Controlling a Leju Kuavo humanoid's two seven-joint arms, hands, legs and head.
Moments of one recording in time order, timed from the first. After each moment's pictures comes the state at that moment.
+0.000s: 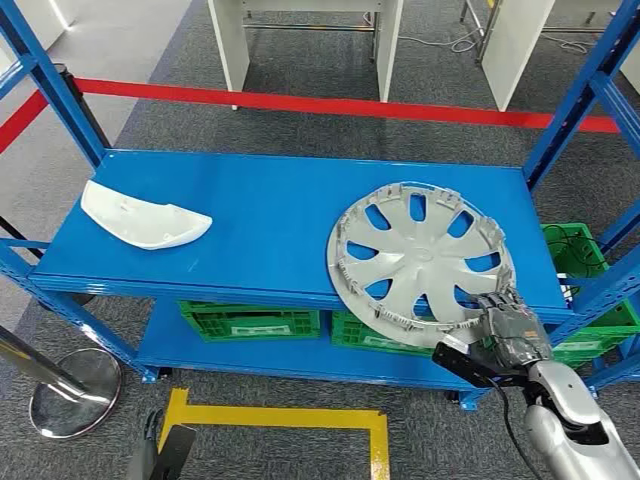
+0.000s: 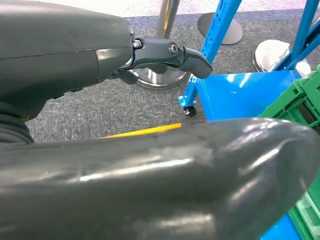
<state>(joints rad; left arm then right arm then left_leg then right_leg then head) 0.12 -0.29 0.48 -0.81 -0.86 0.39 -0.46 -0.12 -0.34 0.24 -1.34 1.03 -0.01 -0.03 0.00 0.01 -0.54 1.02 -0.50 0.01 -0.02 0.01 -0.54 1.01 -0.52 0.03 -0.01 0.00</state>
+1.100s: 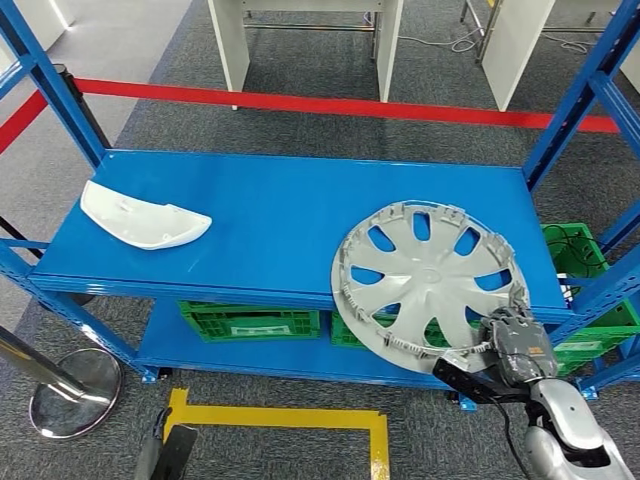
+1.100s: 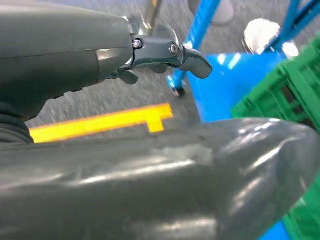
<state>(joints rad) 0.12 -0.29 0.46 -0.81 -0.81 0.30 -0.51 -0.04 -0.34 0.22 -1.40 1.11 -0.14 -0.01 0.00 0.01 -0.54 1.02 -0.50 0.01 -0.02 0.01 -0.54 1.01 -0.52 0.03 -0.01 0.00</state>
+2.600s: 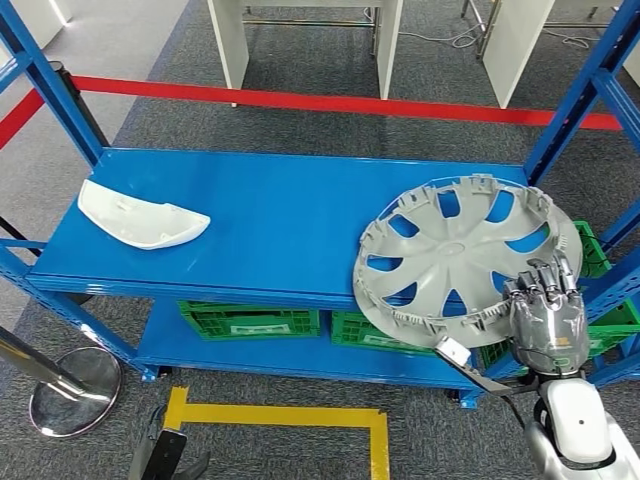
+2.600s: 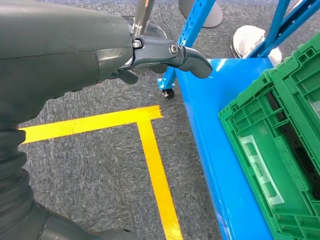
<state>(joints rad) 0.15 -0.30 0.49 -0.88 -0.78 0.25 -0.57 -0.02 -0.30 0.17 -1.63 1.57 -0.53 0.11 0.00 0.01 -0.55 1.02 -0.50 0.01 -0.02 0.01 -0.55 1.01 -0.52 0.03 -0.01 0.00</state>
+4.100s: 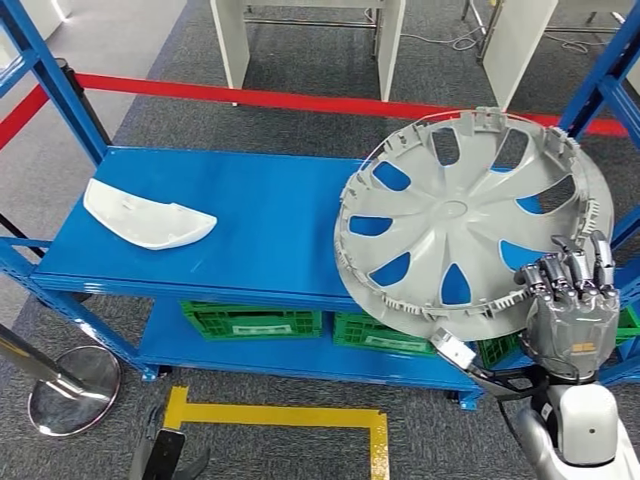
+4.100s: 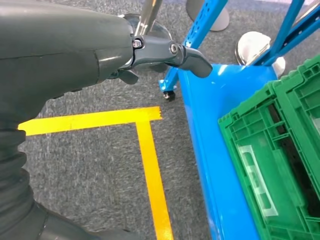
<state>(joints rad) 0.12 -0.30 0.49 -0.81 -0.72 0.30 -0.61 -0.04 -0.19 0.12 -1.78 1.55 -0.68 0.00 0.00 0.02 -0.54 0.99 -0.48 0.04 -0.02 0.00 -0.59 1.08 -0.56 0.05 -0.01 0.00</state>
